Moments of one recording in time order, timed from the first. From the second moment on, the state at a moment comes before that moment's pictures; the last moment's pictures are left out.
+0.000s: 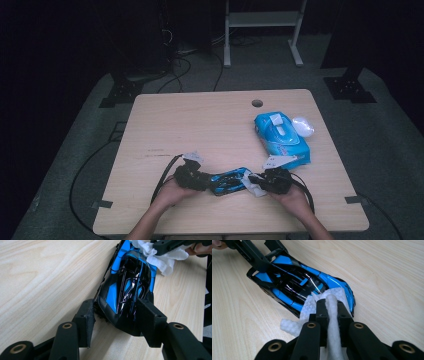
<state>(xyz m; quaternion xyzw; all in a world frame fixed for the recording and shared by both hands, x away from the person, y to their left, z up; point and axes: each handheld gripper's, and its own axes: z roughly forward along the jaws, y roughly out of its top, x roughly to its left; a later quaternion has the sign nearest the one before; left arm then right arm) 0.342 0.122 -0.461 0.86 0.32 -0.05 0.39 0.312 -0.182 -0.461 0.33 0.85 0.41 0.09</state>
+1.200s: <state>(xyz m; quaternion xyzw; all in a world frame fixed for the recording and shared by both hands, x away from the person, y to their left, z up) 0.311 0.121 -0.463 0.87 0.24 0.08 0.43 0.339 -0.198 -0.460 0.35 0.84 0.42 0.00</state>
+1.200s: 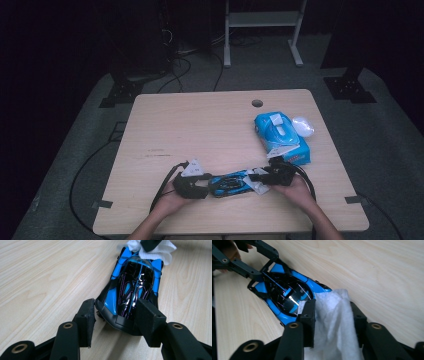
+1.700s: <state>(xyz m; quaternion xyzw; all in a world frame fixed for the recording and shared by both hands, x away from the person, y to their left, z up) 0.308 0.120 -0.463 0.87 0.24 0.10 0.43 0.309 -0.183 -0.454 0.30 0.85 0.42 0.02</state>
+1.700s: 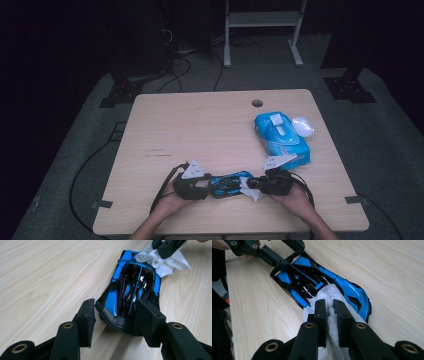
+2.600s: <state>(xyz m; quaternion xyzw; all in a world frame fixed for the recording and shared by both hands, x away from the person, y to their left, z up) 0.312 0.131 -0.460 0.85 0.31 -0.03 0.44 0.295 -0.181 -0.459 0.28 0.86 0.43 0.05</state>
